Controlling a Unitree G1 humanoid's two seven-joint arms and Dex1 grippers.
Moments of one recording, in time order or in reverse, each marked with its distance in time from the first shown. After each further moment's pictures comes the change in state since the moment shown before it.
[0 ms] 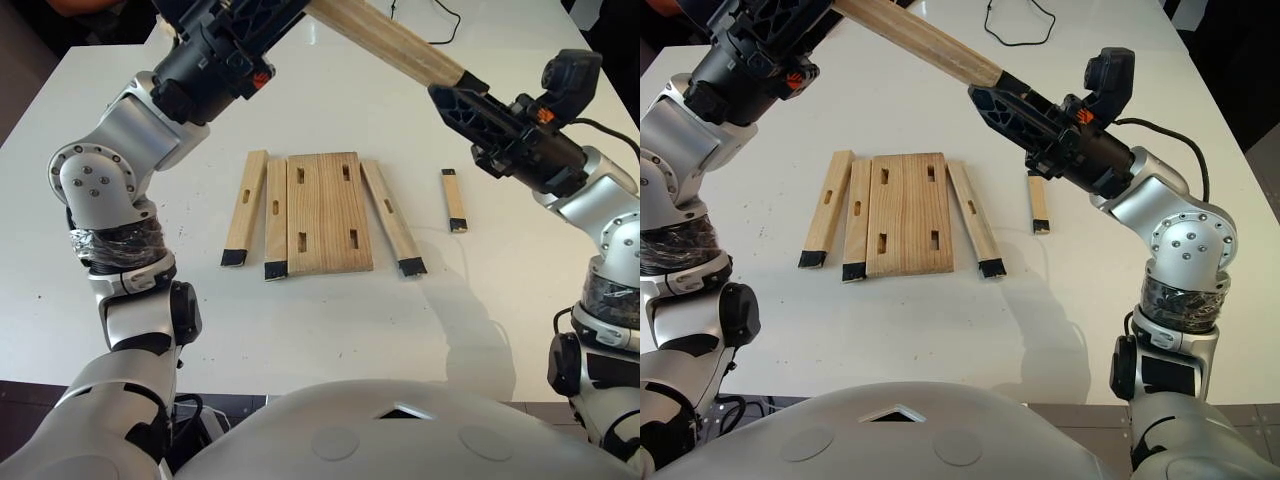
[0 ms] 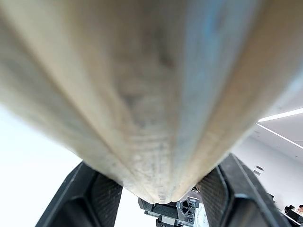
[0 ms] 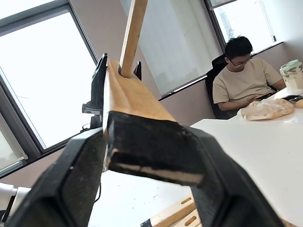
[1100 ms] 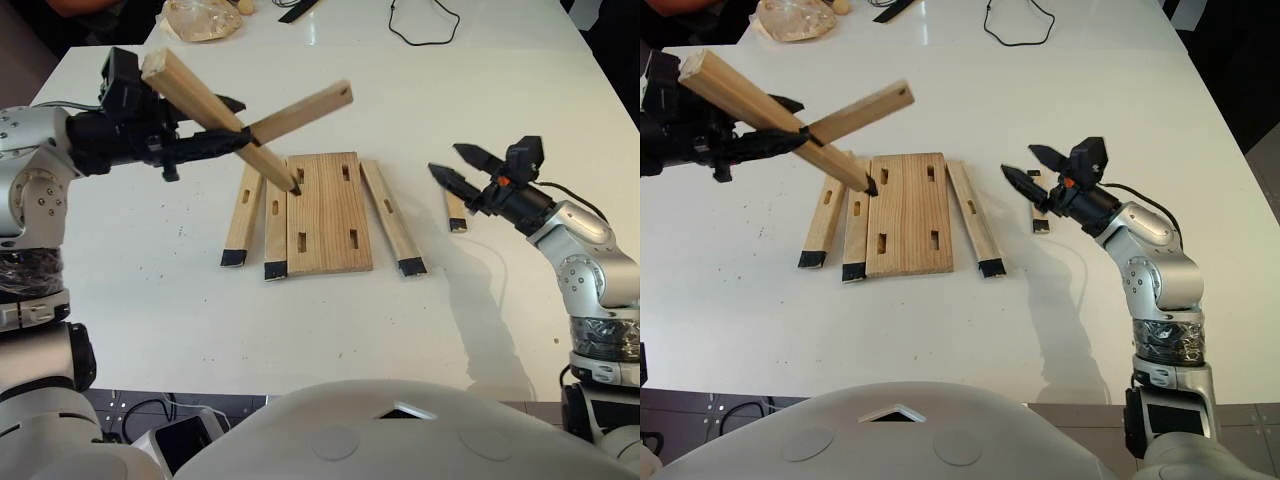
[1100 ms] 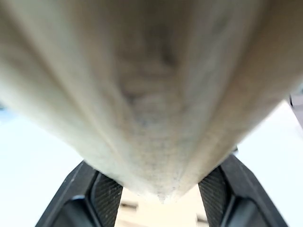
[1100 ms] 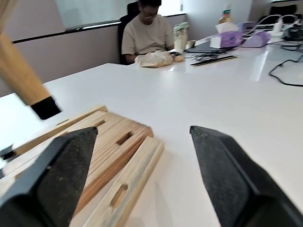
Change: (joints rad) left arm 0.211 0.486 -0.119 0.139 0.866 -0.487 -1.006; right arm 0.235 0.008 0.088 0.143 -0.747 -0.471 0.085
